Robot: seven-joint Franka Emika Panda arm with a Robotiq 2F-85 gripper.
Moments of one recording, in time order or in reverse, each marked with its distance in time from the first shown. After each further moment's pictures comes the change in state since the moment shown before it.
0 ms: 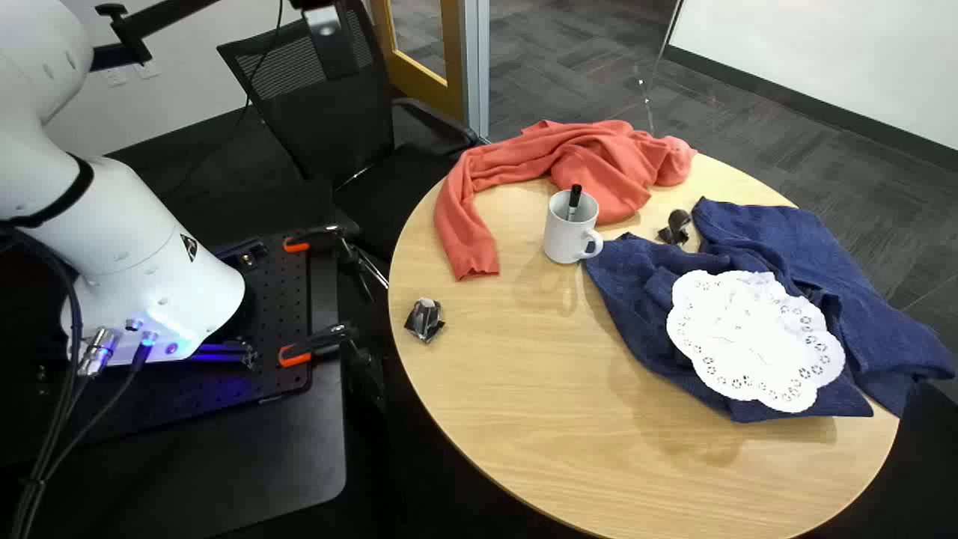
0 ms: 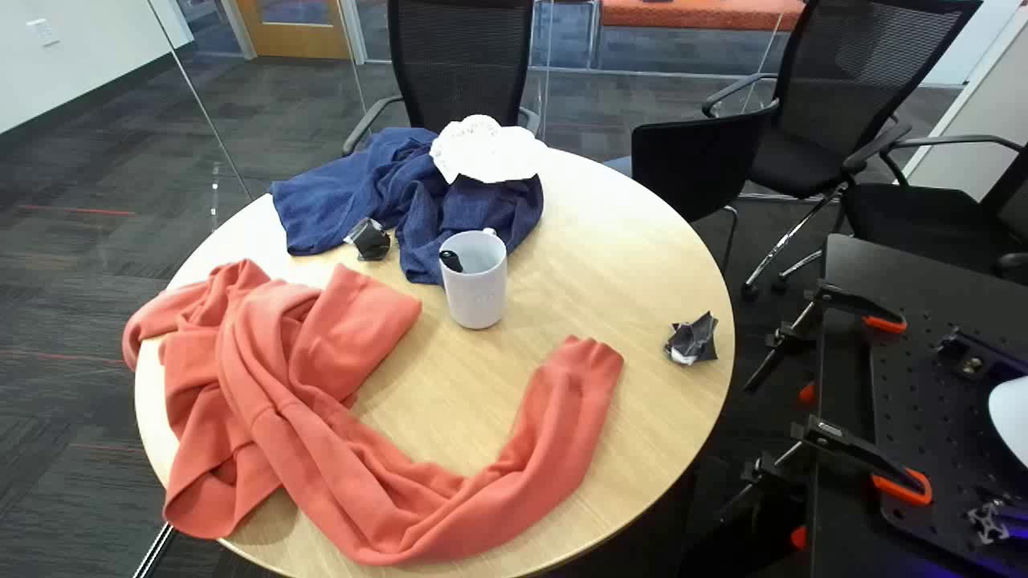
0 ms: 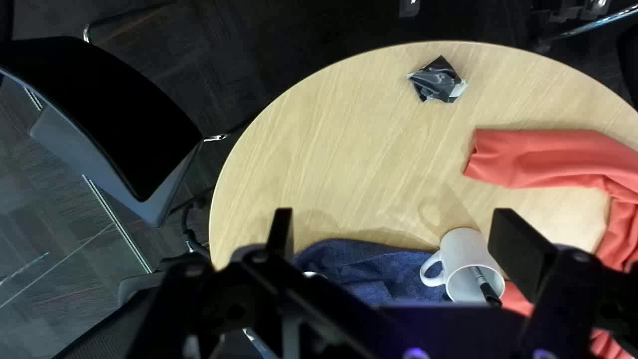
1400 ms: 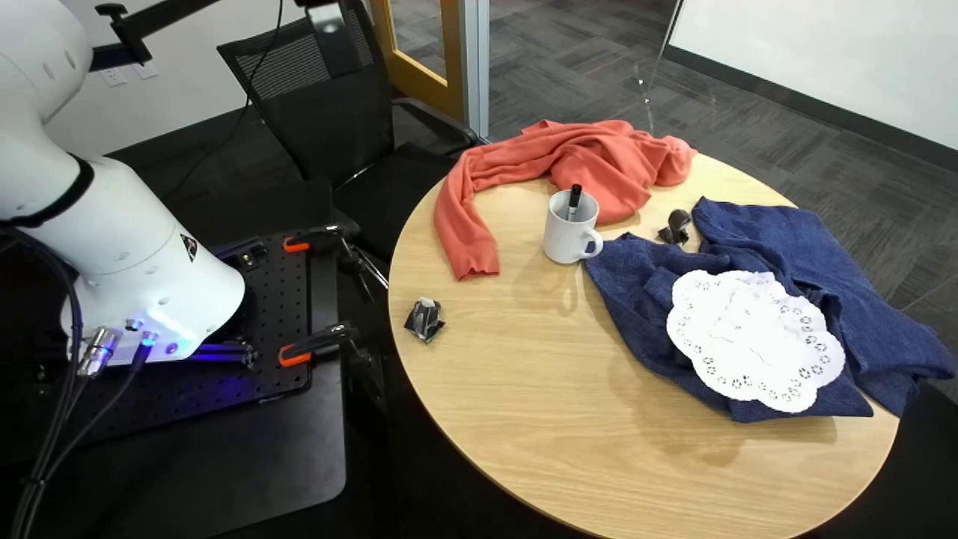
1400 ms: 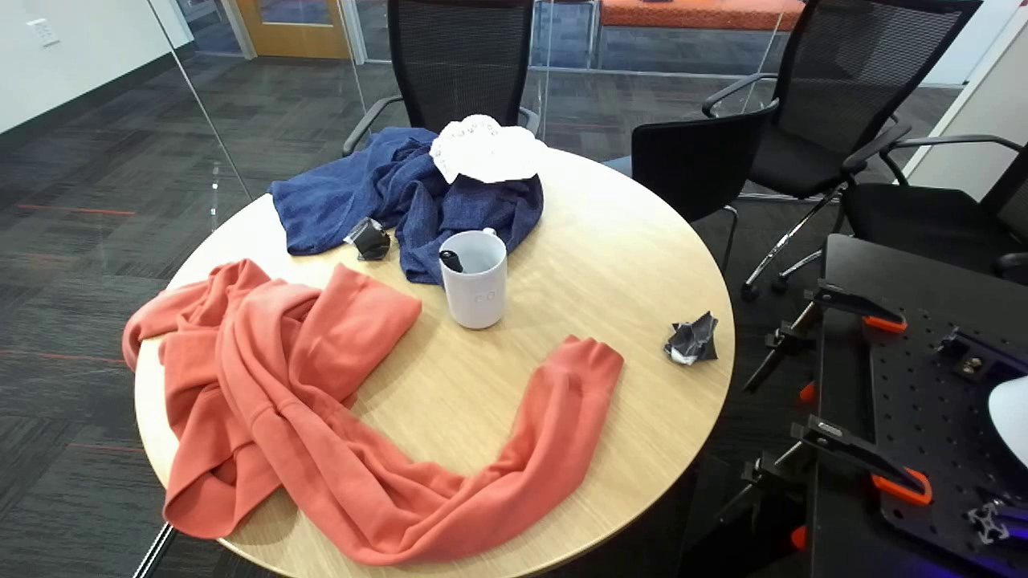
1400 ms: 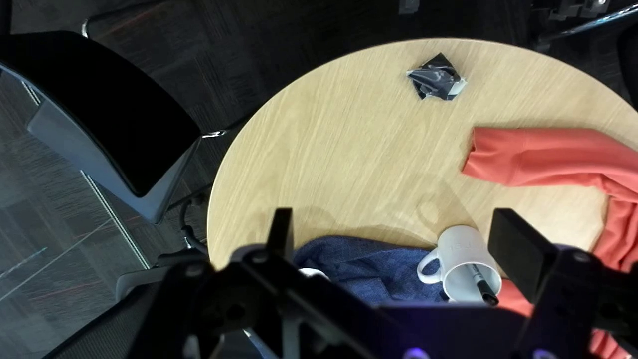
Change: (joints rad) arm 0.008 0.000 -0.001 0.000 0.000 0.006 -0.002
